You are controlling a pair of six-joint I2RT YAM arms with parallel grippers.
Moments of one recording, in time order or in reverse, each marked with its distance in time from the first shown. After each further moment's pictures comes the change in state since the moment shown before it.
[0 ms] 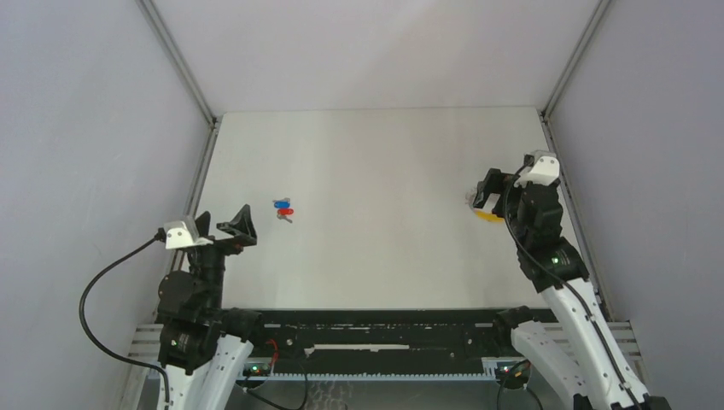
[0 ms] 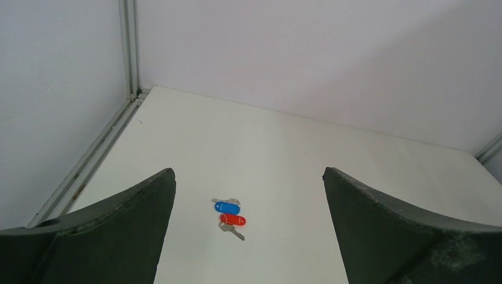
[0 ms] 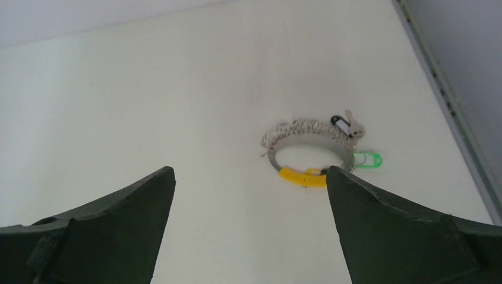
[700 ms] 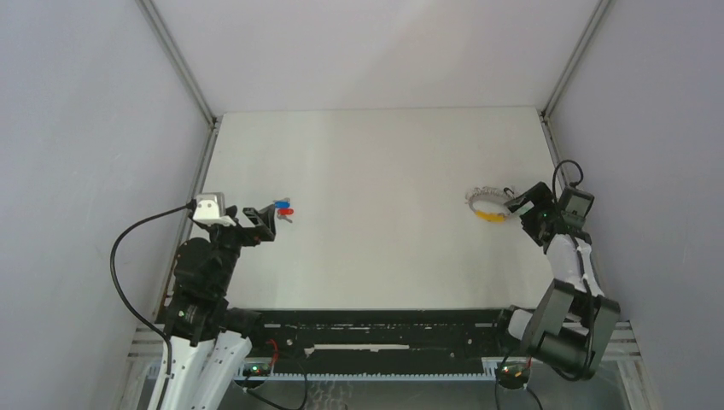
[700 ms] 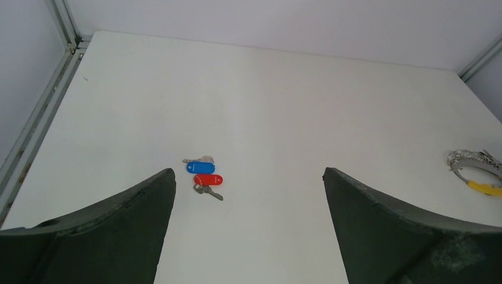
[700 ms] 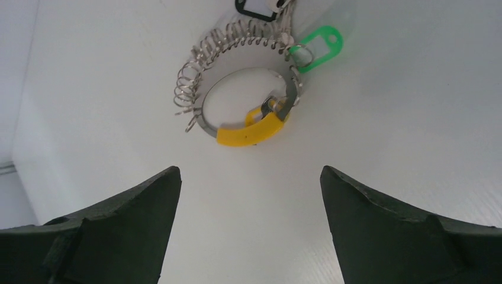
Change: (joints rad) left arm 0.001 0.214 0.021 -0.039 0.187 -0.018; right arm -0.681 0.464 -0.156 0.130 -0.598 0.322
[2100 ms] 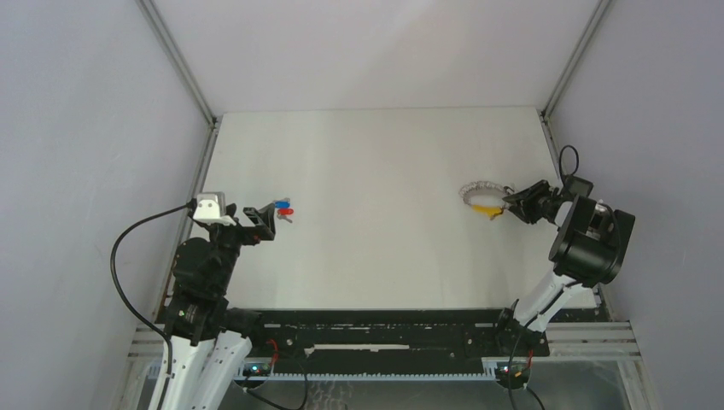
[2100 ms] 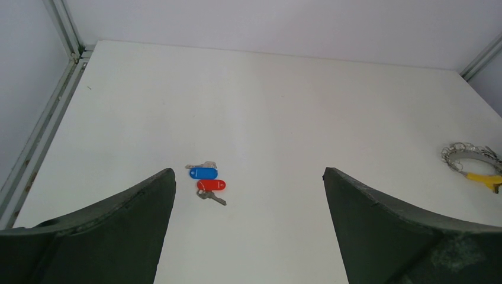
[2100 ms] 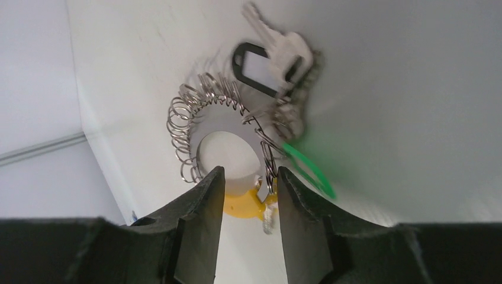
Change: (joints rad) left arm 0.007 0.003 0.000 0.021 0.016 0.028; right arm -0.096 0.642 0.185 0.325 -0.336 0.090
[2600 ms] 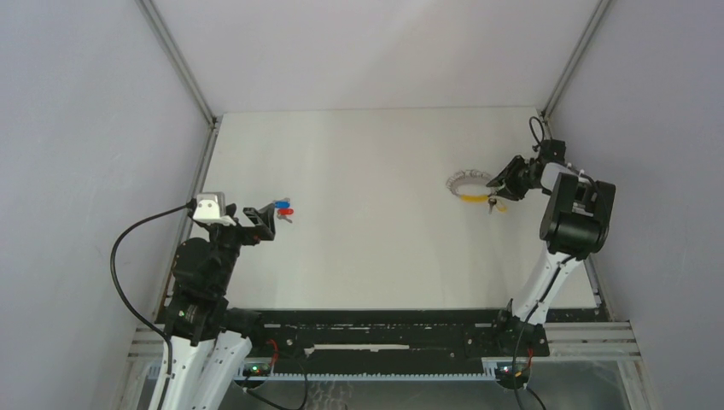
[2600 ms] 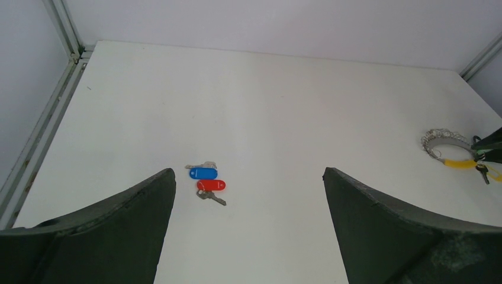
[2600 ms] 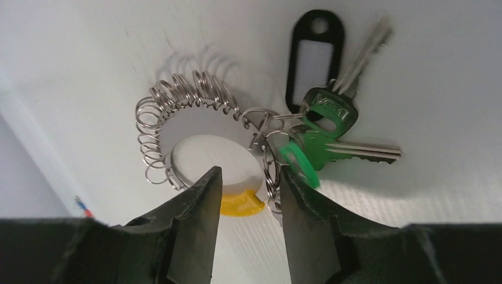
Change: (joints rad) left arm 0.003 -0.001 0.000 0.000 0.004 0.000; right arm 0.178 0.213 0.430 -0.387 0.107 -0.169
